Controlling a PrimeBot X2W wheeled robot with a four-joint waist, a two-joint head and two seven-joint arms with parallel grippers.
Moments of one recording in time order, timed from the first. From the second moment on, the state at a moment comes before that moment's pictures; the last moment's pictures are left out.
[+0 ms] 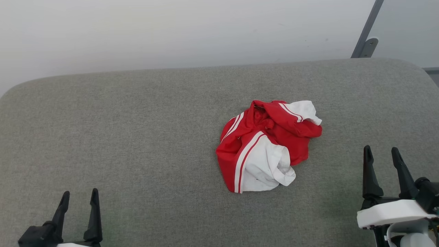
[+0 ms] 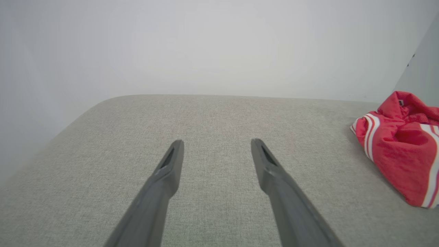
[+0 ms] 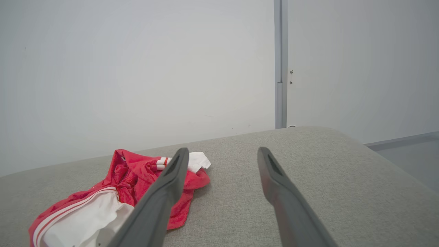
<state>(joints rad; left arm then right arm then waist) 0.11 0.17 0.12 0.16 -0.22 -0.13 -0.26 -0.05 -0.07 -0.14 0.19 0.24 0.13 -0.26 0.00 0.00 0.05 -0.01</state>
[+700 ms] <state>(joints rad) 0.04 0.15 0.09 0.15 -0.24 -0.13 -0.26 -0.31 -0.26 -0.03 0.33 0.31 0.13 -0.01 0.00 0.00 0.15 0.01</state>
